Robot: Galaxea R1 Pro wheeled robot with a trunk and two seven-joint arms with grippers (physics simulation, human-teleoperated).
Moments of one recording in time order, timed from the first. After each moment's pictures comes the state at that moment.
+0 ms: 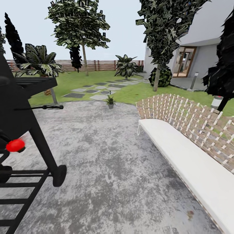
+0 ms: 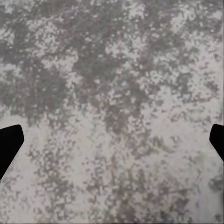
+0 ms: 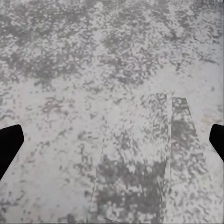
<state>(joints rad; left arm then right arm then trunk) -0.18 0.07 -0.01 -0.28 -0.03 -0.28 -0.01 -0.04 -0.06 0.00 -0.52 0.01 -0.32 0.01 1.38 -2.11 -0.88</state>
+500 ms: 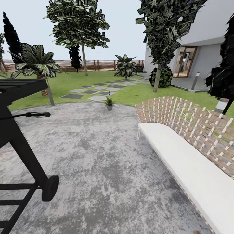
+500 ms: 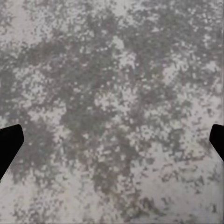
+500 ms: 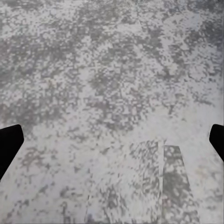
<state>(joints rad) -0.18 0.07 -0.01 -0.28 -0.03 -0.28 -0.01 -0.04 -0.06 0.00 -0.52 0.01 -0.32 0.01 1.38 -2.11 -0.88</state>
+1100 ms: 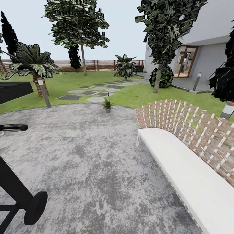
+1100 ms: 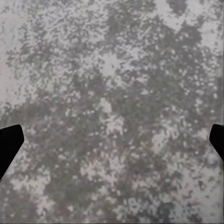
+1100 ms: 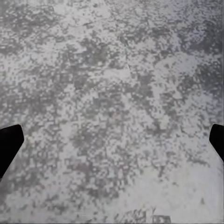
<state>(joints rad) -0.18 0.07 -0.01 -0.28 -0.03 -0.28 -0.01 -0.04 -0.06 0.00 -0.52 0.01 -0.32 0.01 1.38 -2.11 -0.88</state>
